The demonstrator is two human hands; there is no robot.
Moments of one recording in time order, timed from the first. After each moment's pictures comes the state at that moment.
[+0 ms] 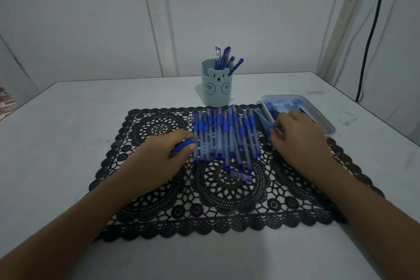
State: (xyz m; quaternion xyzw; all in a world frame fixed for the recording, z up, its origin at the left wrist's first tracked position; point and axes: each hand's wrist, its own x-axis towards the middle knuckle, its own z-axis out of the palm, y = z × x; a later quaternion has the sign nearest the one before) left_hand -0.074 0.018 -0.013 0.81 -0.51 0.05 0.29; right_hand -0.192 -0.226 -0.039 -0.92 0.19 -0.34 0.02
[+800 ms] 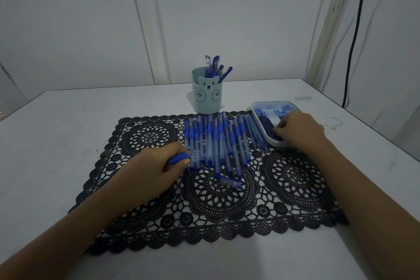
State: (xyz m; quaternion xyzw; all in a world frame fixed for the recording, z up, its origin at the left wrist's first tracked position) left_hand -0.066 0.017 -0.024 0.79 -0.55 0.06 0.26; right_hand -0.171 -0.278 -0.025 -0.89 0.41 -0.15 0.10
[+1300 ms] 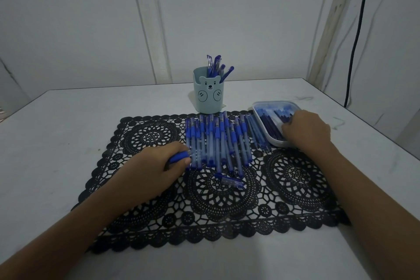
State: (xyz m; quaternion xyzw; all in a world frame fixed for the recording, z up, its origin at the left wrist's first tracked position) left_hand -0.065 0.017 -0.025 0.79 -0.55 0.06 0.26; right_hand -0.176 -0.275 -0.025 -0.87 0.44 -0.18 0.08
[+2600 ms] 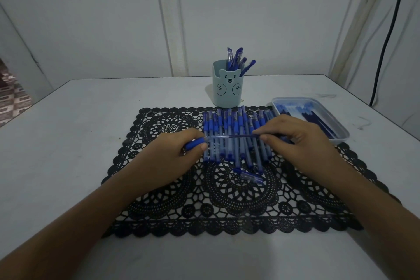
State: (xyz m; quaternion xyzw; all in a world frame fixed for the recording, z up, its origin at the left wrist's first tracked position) left_hand -0.069 0.020 -0.011 0.79 -0.53 0.05 0.30; right_hand -0.201 -0.194 -0.013 -0.89 0.00 -0.29 0.35
